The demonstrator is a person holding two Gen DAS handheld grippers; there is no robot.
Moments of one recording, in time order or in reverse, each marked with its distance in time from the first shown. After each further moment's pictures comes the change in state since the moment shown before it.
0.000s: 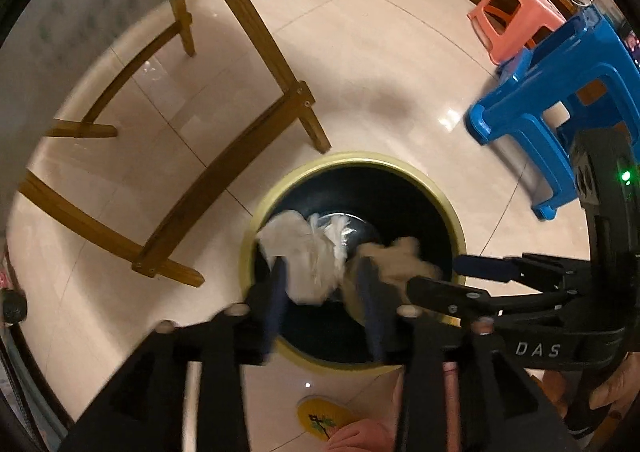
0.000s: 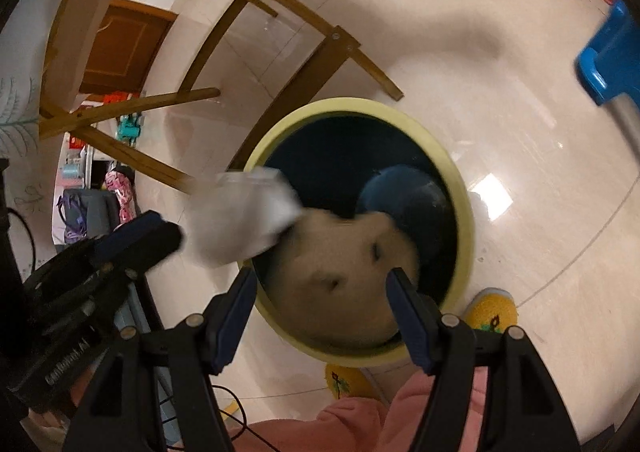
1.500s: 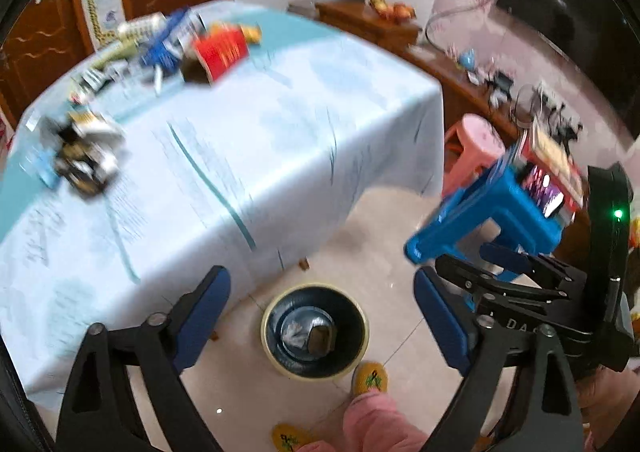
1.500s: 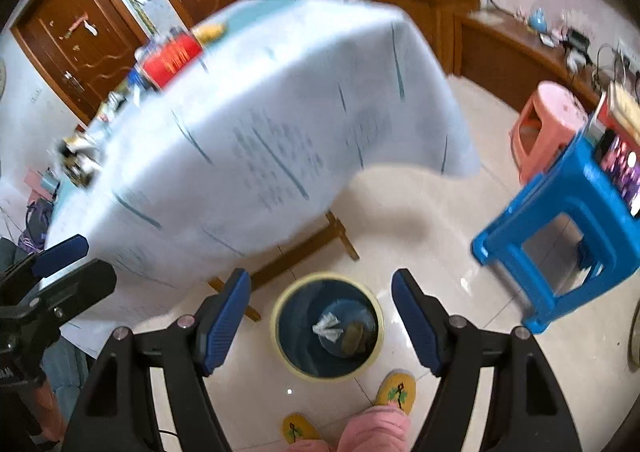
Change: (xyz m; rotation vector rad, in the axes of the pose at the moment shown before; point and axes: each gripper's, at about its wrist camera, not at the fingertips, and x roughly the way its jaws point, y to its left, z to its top) left arm -0.352 0.005 0.021 -0.113 -0.406 -0.079; right arm -0.297 0.166 -0.019 -0.214 -0.472 -0.274
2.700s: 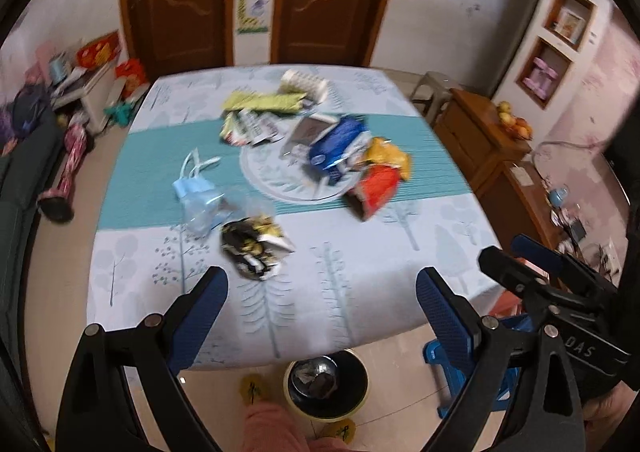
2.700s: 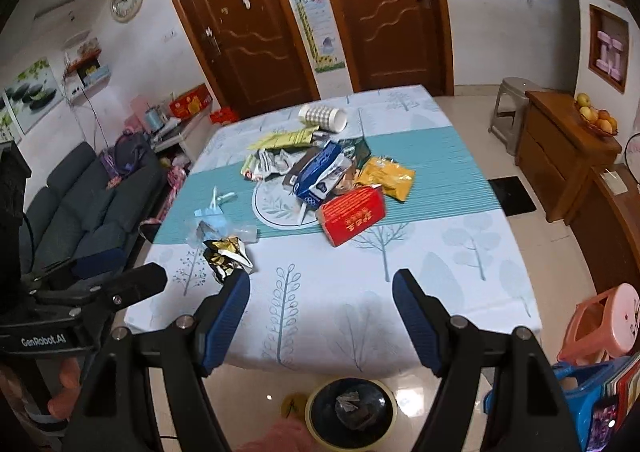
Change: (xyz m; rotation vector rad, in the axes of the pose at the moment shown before) left arm -0.102 0.110 0.091 -0.466 -0.112 0.245; right arm -0.065 0.154 0.180 -0.467 -0.057 0.292
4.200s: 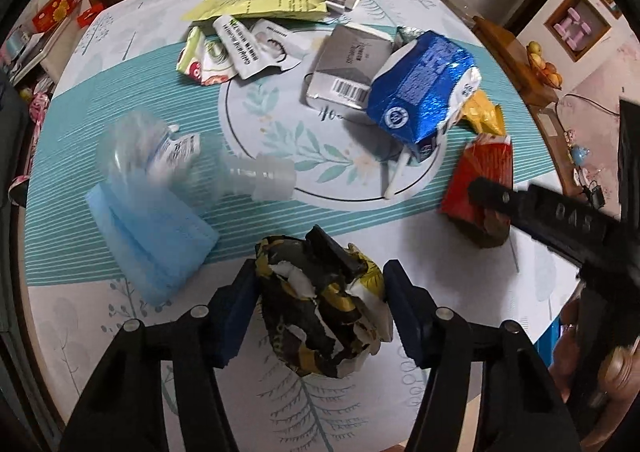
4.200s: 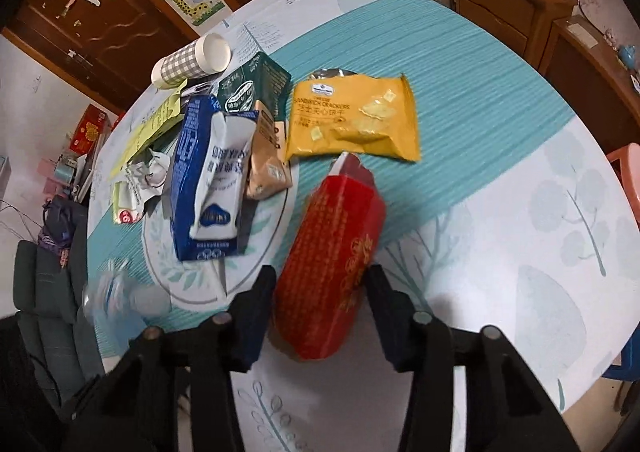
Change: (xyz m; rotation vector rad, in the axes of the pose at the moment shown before) left arm 0.197 0.044 0.065 0.046 0.310 -0.038; right arm 0.206 -0.050 0.040 0.466 0.269 -0.146
